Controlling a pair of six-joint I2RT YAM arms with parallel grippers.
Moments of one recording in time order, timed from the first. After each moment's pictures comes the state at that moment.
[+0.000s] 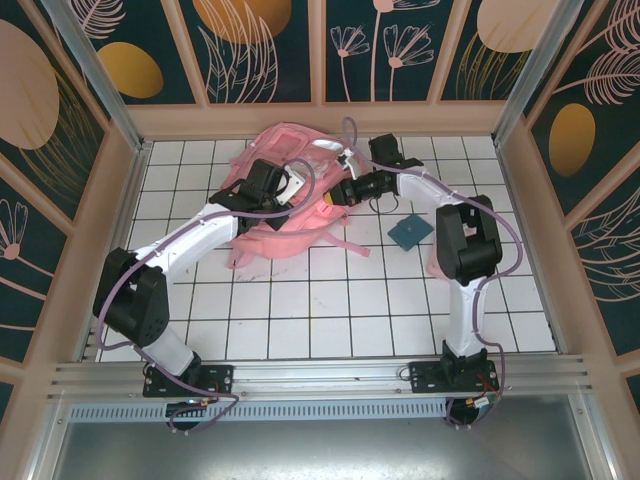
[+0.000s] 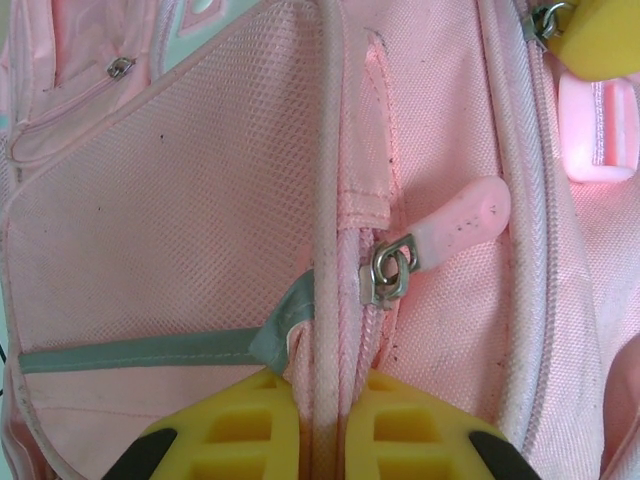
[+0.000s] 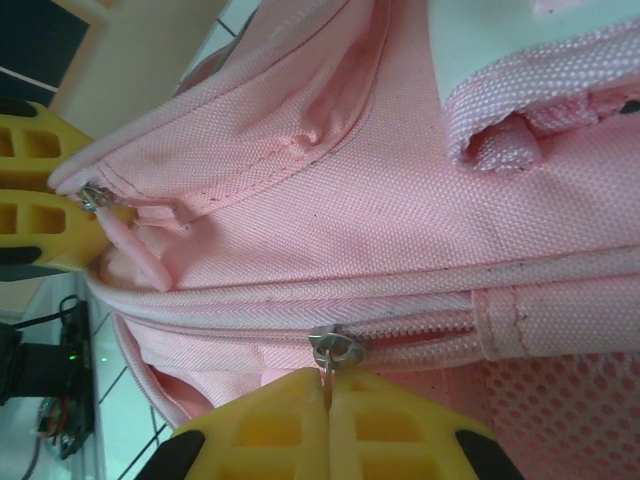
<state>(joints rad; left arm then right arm) -0.54 1.63 1.26 -0.47 -0.11 0.24 0.36 2.05 1.57 -0.49 -0.91 -0.06</state>
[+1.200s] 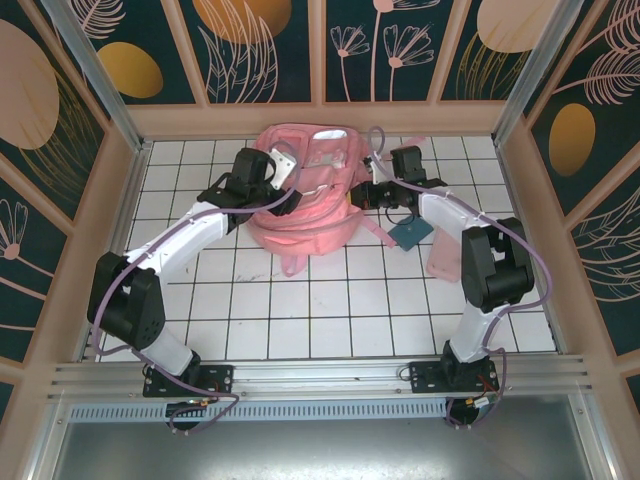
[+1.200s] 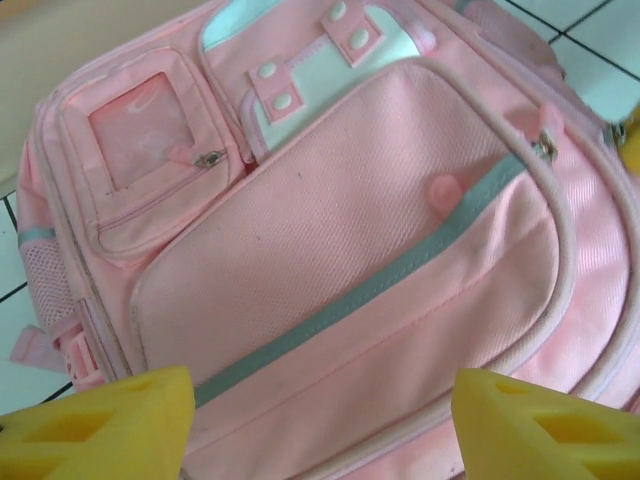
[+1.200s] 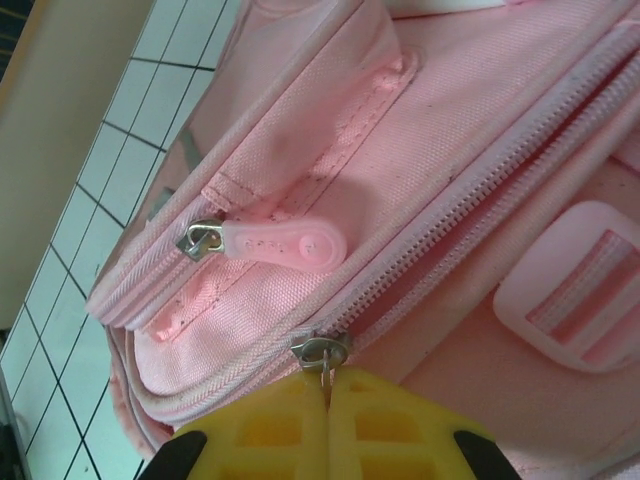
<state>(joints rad) -0.48 1.60 1.24 -0.31 0.06 0.18 0.31 1.79 1.25 -0.25 -0.65 0.22</state>
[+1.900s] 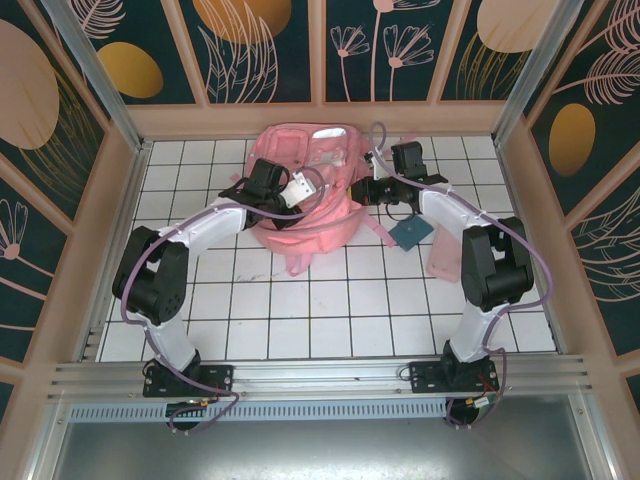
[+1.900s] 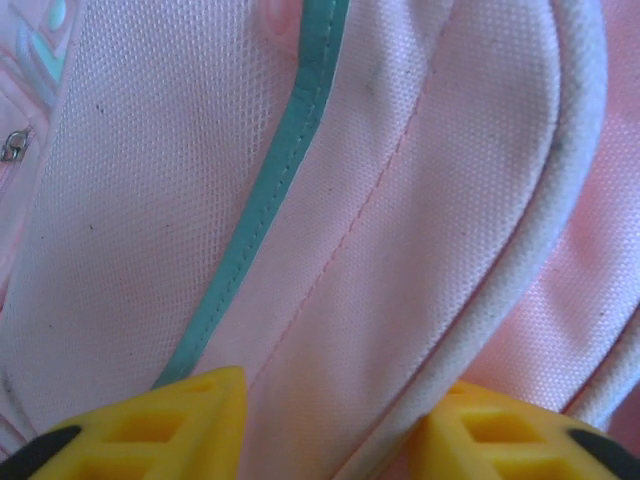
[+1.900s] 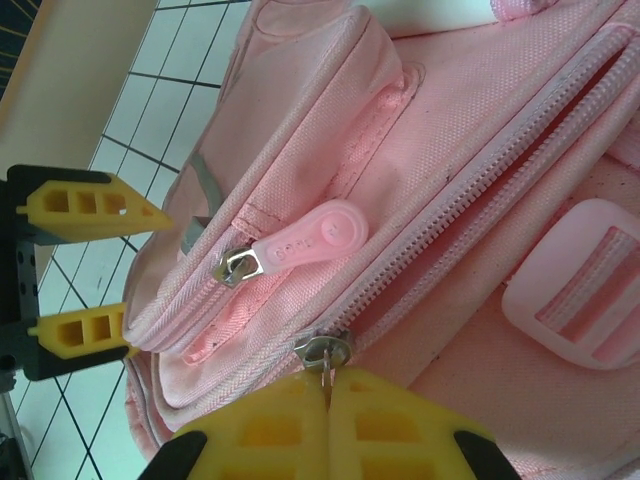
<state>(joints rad) -0.48 1.79 1.27 -0.31 0.15 0.53 0.31 1.80 1.29 -0.28 -0.65 0.23</state>
